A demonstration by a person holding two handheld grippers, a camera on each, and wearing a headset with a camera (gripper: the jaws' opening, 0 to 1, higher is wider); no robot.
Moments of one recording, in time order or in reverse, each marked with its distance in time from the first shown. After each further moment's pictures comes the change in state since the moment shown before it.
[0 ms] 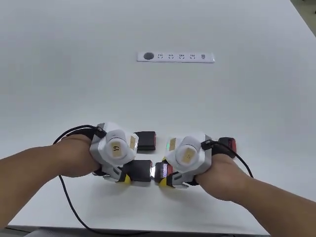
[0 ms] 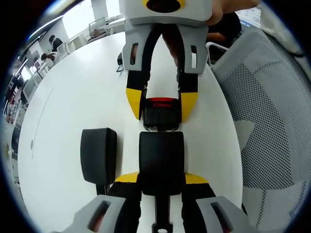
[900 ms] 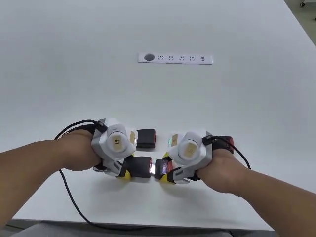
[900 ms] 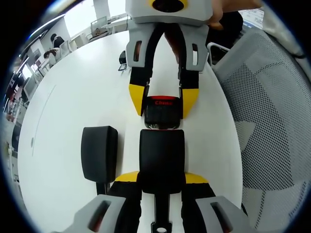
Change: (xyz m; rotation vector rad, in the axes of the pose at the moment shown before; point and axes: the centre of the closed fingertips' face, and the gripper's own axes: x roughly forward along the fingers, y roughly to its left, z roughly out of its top) left arm -0.007 -0.007 0.006 -0.011 0.004 0.005; right arm -0.002 0.003 0.007 -0.019 -0.010 0.004
